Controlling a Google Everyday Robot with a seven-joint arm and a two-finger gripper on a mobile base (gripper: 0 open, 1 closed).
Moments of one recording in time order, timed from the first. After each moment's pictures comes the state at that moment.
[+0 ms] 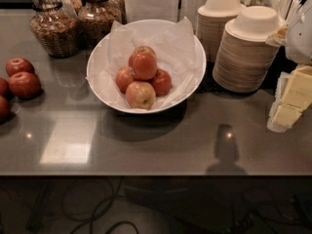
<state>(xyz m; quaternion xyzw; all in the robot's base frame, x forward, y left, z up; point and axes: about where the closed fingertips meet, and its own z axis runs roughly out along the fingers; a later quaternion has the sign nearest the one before) 0.438 -0.217 0.976 -0.60 0.78 -0.03 0.16</state>
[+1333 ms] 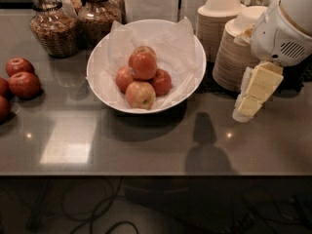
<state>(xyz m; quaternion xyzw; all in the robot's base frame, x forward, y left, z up) 0.472 -0.170 0.962 -0.62 0.76 0.02 0.21</state>
